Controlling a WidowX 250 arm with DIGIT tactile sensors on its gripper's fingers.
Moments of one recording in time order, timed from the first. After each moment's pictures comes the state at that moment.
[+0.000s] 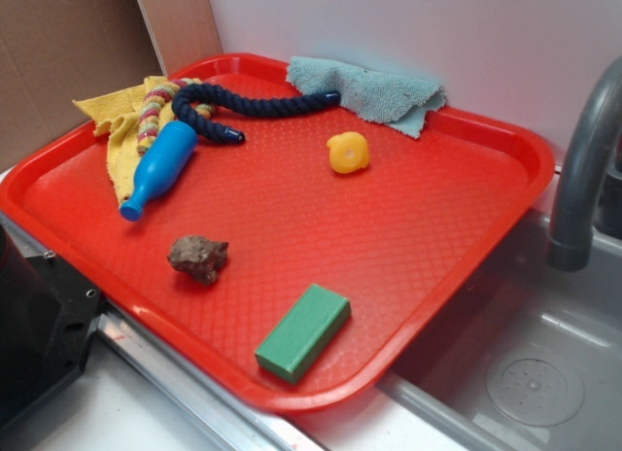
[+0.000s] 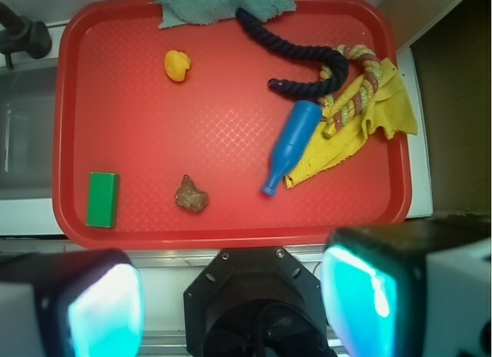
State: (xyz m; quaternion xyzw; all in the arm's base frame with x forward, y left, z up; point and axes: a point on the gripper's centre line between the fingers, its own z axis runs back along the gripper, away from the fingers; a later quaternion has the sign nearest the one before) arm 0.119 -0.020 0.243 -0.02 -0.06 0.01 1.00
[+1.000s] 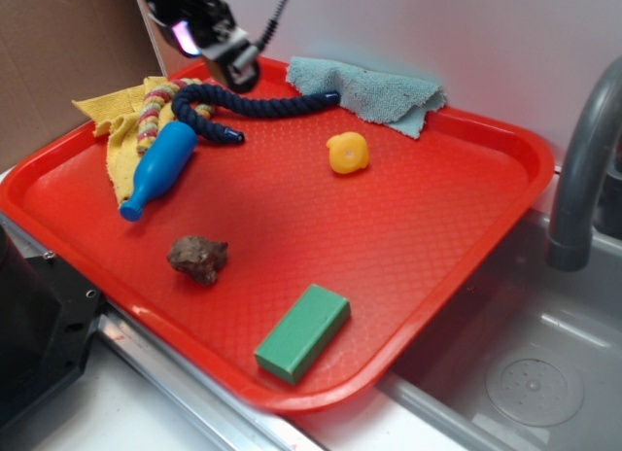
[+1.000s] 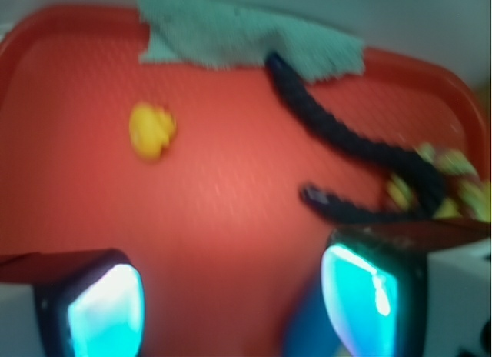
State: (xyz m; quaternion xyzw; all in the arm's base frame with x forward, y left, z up) arm 0.245 -0.012 0.106 -0.01 -0.11 -0.08 0.99
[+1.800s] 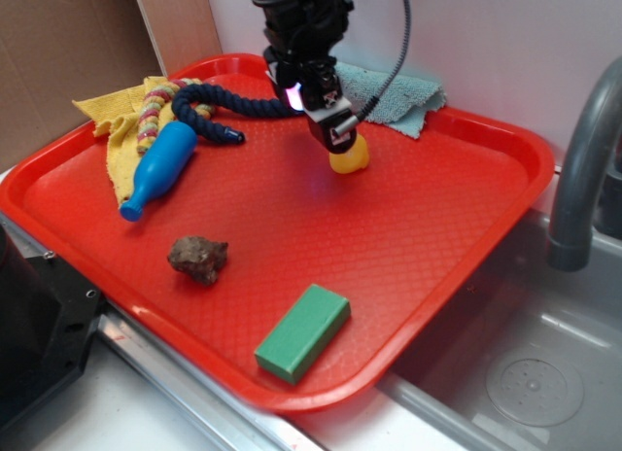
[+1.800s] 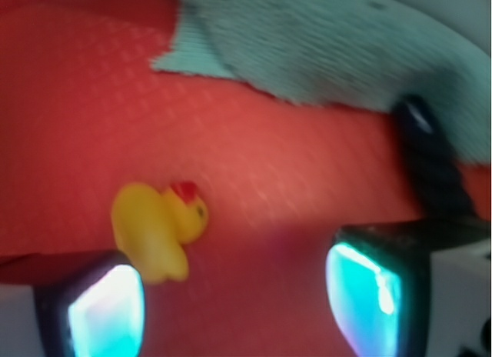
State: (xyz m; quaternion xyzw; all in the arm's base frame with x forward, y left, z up) arm 0.297 -0.044 0.048 -0.04 -0.06 -0.20 0.98
